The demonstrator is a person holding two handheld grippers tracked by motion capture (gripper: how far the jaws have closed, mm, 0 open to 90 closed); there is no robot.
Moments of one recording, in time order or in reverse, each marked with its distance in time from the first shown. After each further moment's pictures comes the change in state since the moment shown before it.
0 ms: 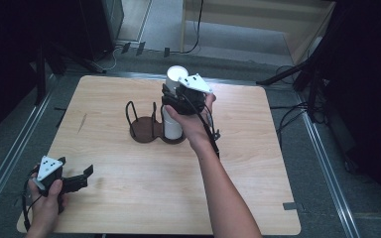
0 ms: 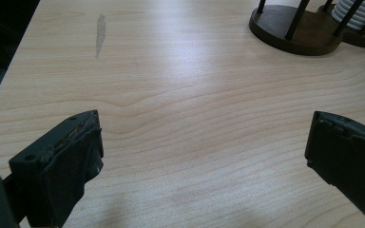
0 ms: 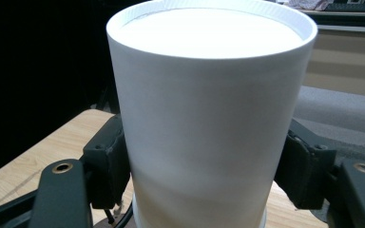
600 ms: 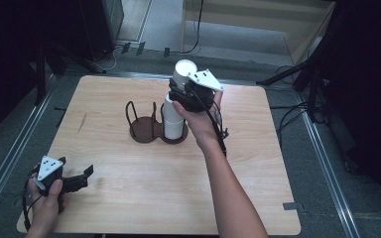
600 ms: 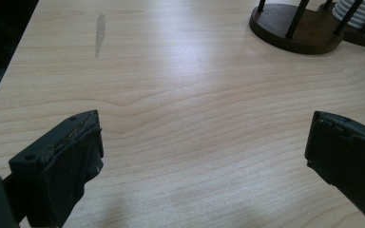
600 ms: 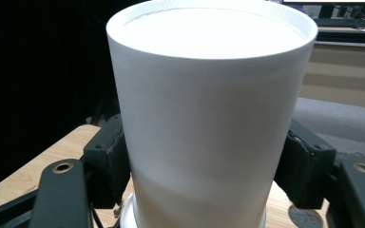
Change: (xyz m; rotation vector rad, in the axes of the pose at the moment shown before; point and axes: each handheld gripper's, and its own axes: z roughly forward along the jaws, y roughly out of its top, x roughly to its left) left arm 0.000 0.000 0.000 0.004 0.001 0.002; right arm -0.013 0.017 -0.018 -0.051 -0.021 0.006
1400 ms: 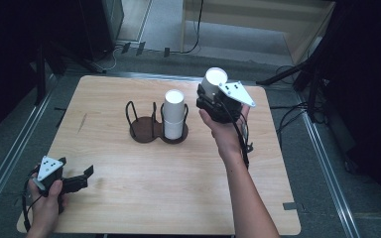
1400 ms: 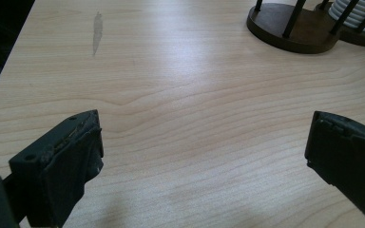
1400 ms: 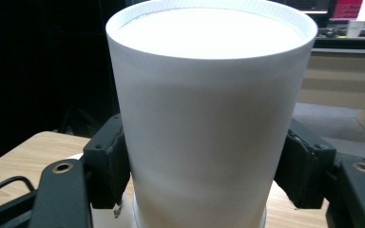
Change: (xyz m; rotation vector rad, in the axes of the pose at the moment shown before) left arm 0.000 0.000 -0.001 0.002 -0.010 0.000; right arm -0.047 -0.012 -0.046 -0.046 -0.127 0.021
